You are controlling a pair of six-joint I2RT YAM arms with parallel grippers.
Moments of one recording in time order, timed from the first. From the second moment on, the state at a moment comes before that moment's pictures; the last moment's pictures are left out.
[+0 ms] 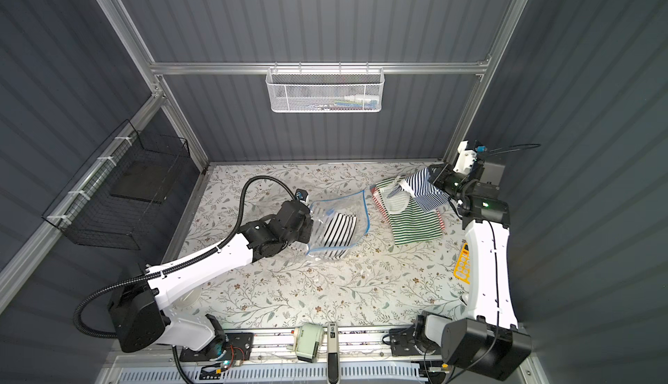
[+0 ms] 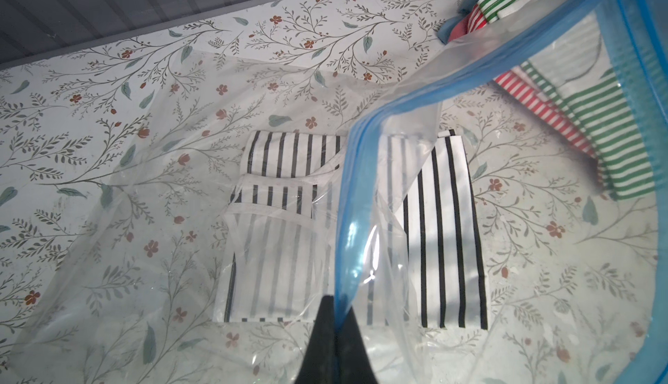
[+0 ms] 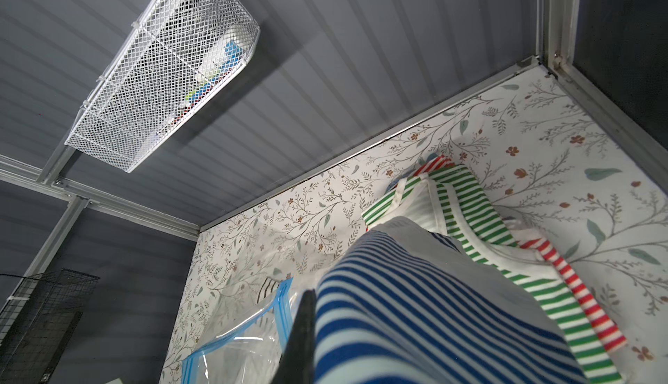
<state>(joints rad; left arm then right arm) -0.87 1.46 1.14 -0.49 -0.38 -0.35 -0.28 1.23 1.34 -0.52 -0.52 0.44</state>
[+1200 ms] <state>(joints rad) -0.82 1.56 1.16 -0.51 -0.40 -0.35 -0.33 1.58 1.25 0.16 -0.64 0.28</state>
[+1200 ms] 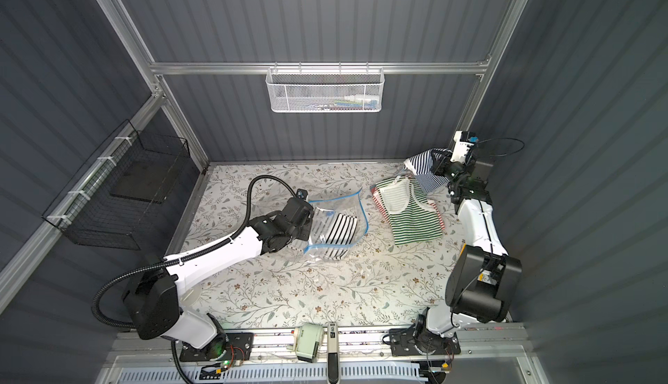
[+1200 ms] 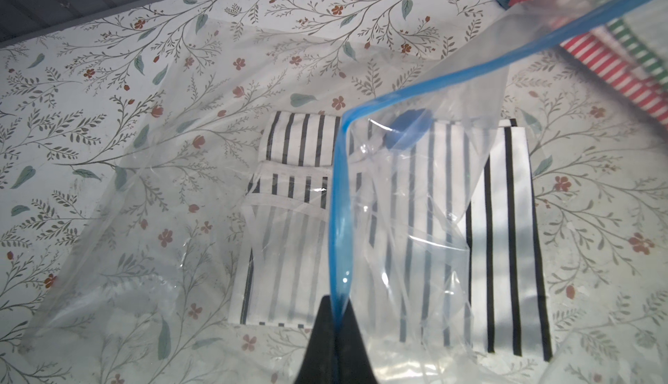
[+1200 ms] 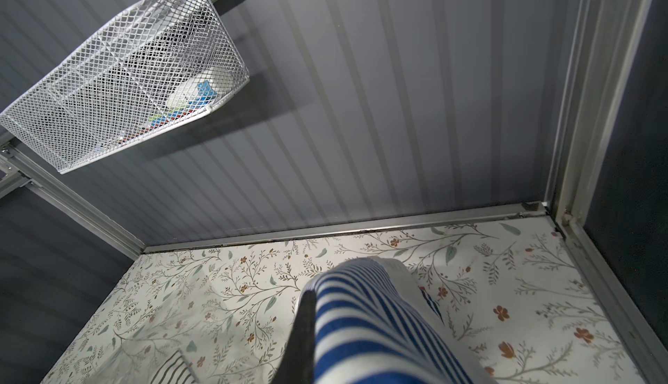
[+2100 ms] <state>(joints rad) -0.79 1.63 1.19 -0.51 -0.39 -0.35 -0.33 1.72 1.21 0.44 -0.77 0.40</state>
